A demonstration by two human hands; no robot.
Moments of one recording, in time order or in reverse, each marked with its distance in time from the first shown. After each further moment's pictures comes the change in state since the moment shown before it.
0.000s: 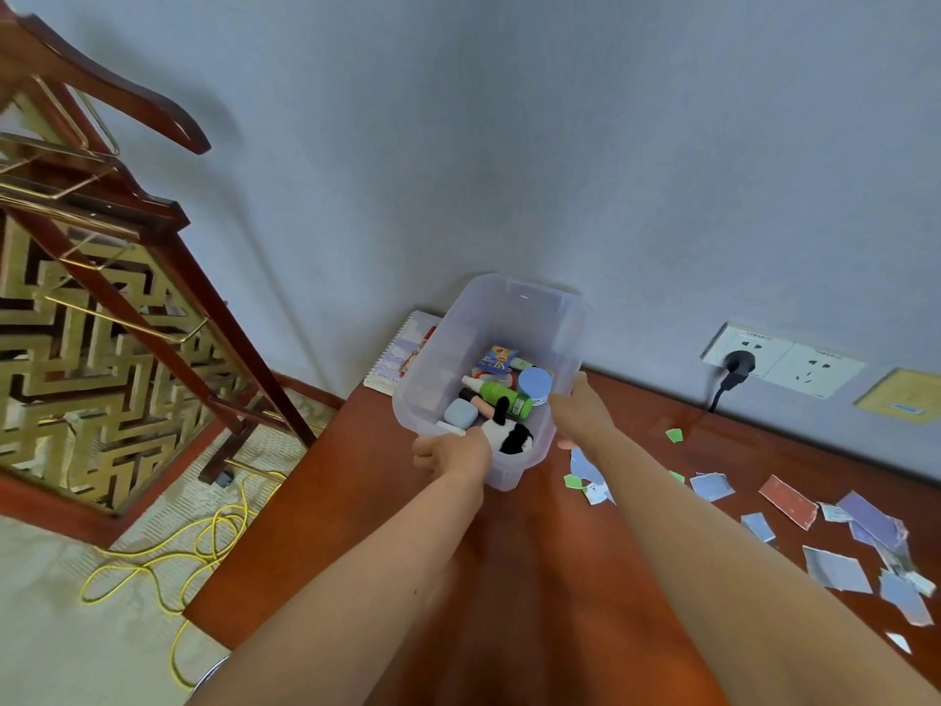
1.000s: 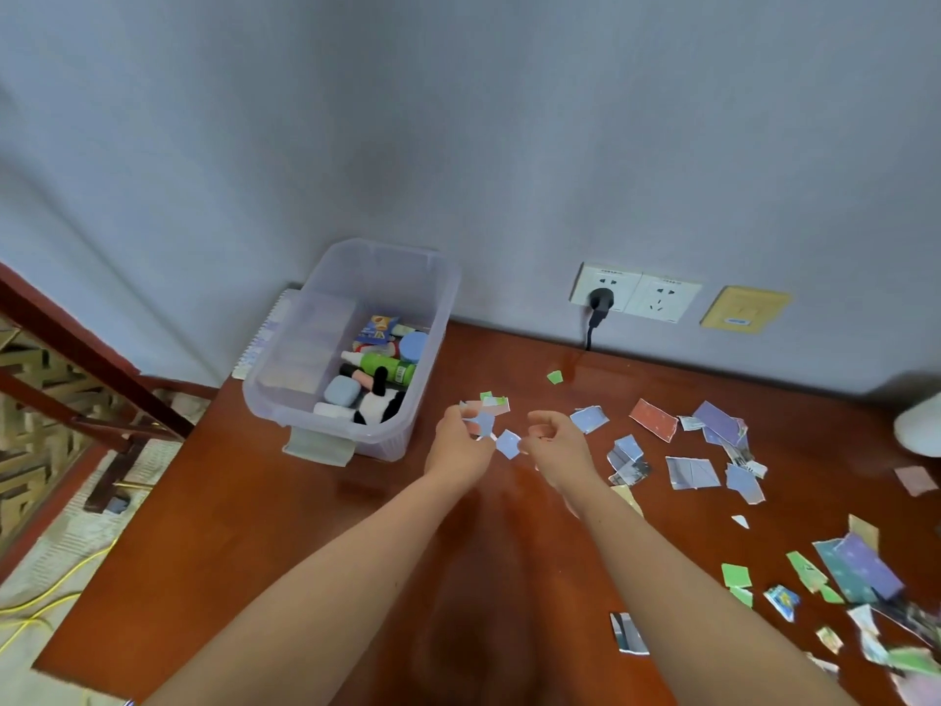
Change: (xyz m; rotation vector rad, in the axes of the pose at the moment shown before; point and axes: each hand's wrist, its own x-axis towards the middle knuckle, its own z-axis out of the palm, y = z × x) left_hand -0.038 -0.083 0.088 0.644 -0.568 0.516; right_hand -0.046 0.149 -0.060 0.298 0.133 0.108
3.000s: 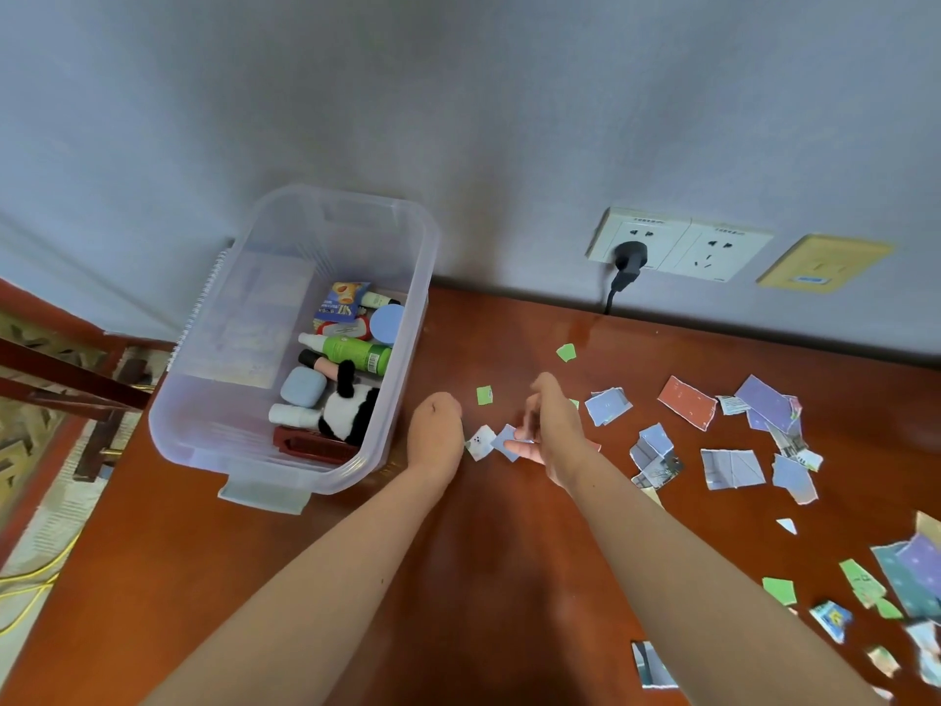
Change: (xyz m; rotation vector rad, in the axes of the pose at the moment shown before) left_hand 0.078 -0.008 0.015 -0.190 0.173 -0.203; right_hand 0.085 -0.012 0.023 0.431 -0.034 0.505
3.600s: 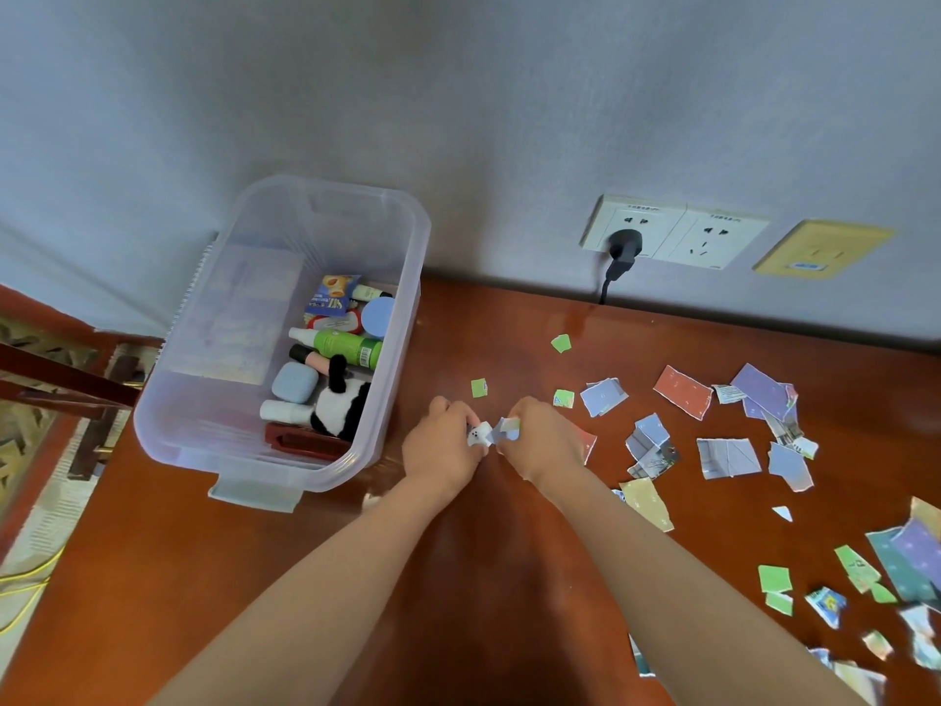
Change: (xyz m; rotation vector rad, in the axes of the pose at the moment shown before) left_hand -0.002 -0.023 -0.001 0.866 -0.177 0.367; right_hand 0.019 0.035 -0.006 -1.214 0.163 -0.517
